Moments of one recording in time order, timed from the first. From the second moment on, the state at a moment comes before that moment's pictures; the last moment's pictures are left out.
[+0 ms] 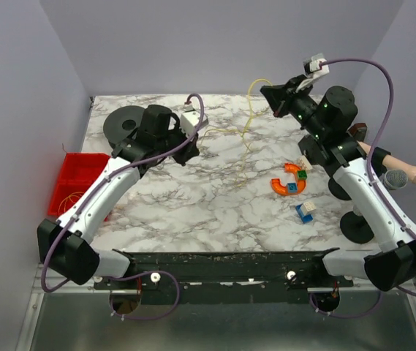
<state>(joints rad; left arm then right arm) -0.48 1.36 1.27 -0.50 0.45 0.20 0.45 1.28 1.39 0.06 -0.21 0.17</state>
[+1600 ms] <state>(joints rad) -0.67 1.28 1.76 -1.27 0.38 1.09 0.57 1.55 1.39 -0.01 -1.27 -0.02</state>
